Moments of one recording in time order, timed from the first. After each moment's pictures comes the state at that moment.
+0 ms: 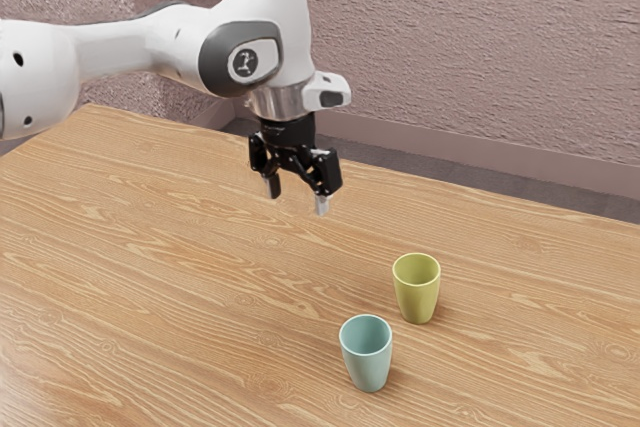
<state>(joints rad) -0.09 0.16 -0.22 -1.68 -0.03 1.76 -0.17</state>
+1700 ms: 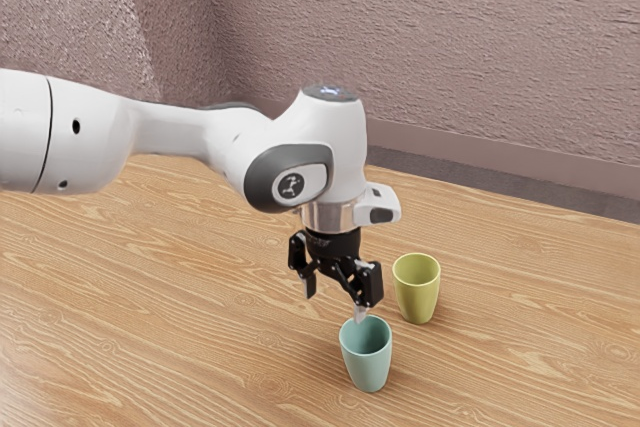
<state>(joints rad) -0.14 0.19 -0.35 -1.94 0.01 2.00 -0.34</state>
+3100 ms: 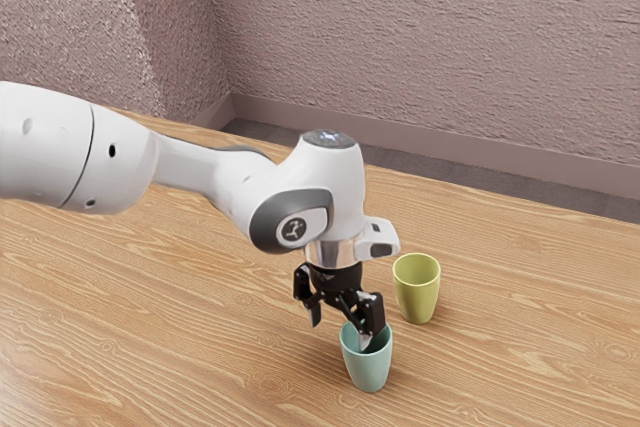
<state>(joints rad) -0.13 0.28 -0.34 -2.02 0.03 2.17 -0.35</state>
